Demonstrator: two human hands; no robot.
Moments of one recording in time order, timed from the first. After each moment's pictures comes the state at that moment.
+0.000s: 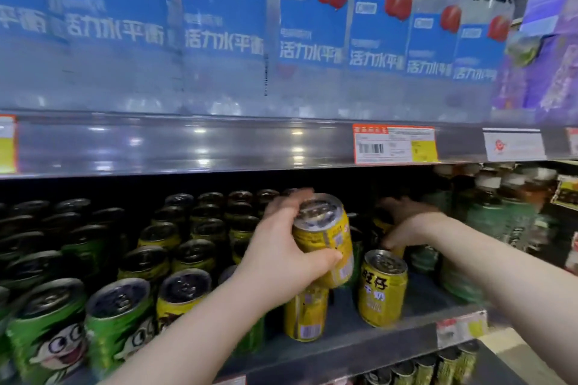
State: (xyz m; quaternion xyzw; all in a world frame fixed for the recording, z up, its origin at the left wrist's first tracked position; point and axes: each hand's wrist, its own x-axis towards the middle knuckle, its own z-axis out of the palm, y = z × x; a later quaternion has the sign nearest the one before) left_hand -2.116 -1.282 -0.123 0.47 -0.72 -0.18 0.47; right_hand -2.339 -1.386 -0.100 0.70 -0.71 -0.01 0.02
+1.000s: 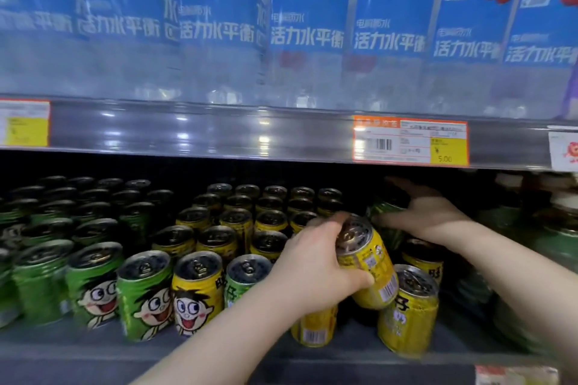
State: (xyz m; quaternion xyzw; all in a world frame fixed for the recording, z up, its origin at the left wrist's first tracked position) left_hand -2.160 -1.294 -0.132 0.59 -0.72 -0.14 0.35; right_hand -2.329 -1.403 -0.095 0.77 -0.56 0.27 -0.14
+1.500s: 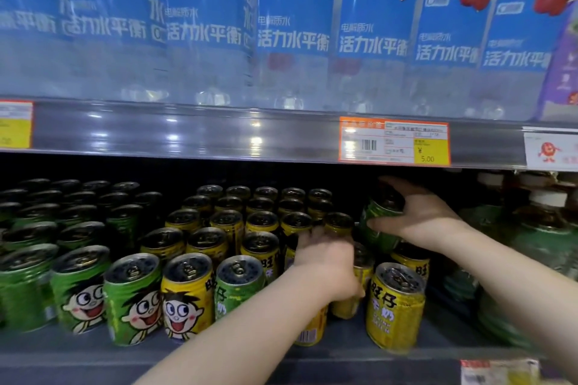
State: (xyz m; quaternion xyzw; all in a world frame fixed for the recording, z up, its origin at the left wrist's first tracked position) left_hand -2.194 -1.342 -0.150 0.69 -0.72 0.01 0.06; right_hand -2.332 -1.382 -0.090 0.78 -0.57 0.25 -0.10
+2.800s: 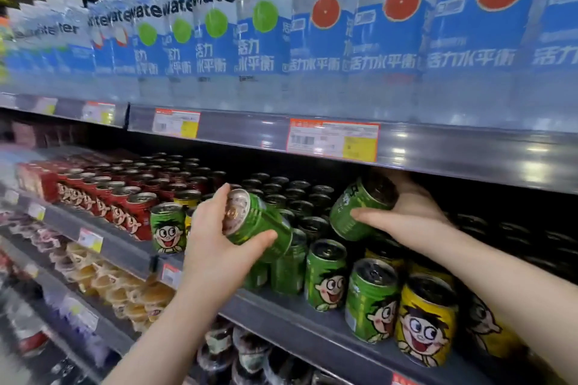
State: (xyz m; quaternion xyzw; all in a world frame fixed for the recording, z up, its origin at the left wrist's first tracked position) left_hand -1.886 -1.107 -0.140 0.73 -0.37 0.11 0.56; right_hand -2.037 -1.287 -0.080 0.86 -0.34 0.30 -0.23
